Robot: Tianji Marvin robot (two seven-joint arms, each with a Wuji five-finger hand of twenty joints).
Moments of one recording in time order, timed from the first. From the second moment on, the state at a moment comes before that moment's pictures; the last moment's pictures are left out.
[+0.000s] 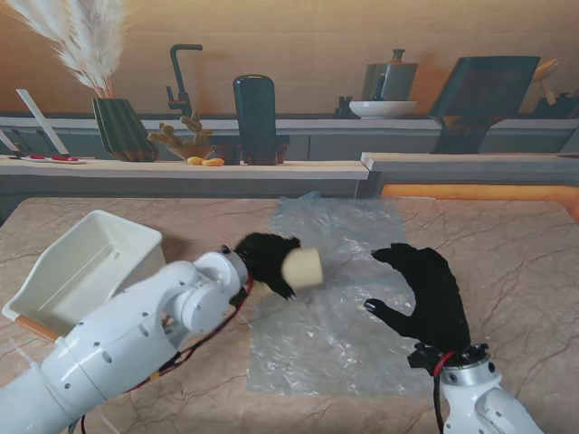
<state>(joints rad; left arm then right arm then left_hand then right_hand) 1.04 -1.07 -0.63 -1.51 0.74 0.11 -0.17 -1.95 -1.16 1.46 -1.77 -0.95 -0.45 -0.73 0.53 -0.83 0.57 -0.09 0.40 0.22 0.85 0.75 0.89 0.19 0.44 0.98 0.78 0.25 0.70 0.90 0.52 0.32 1.14 0.86 0.30 -0.42 0.60 -0.05 0.42 -0.10 0.47 0.55 0.56 0.21 0.38 0.31 0.57 0.15 0.23 0.43 0.23 0.28 0.47 0.69</state>
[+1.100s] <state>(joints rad) 0.91 -1.19 -0.26 -1.36 0.65 0.13 -0.17 -1.95 -1.16 1.46 -1.77 -0.91 -0.46 -0.64 0.56 -0.67 0.49 -0.11 0.36 0.29 0.71 0.68 0.71 0.20 0.56 0.75 0.71 0.26 0.70 0.92 0.45 0.33 1.15 0.89 0.30 -0.42 0.60 -0.05 0.43 -0.10 0.47 0.55 0.56 0.21 0.38 0.31 0.57 0.15 0.23 0.43 0.23 0.29 0.47 0.69</state>
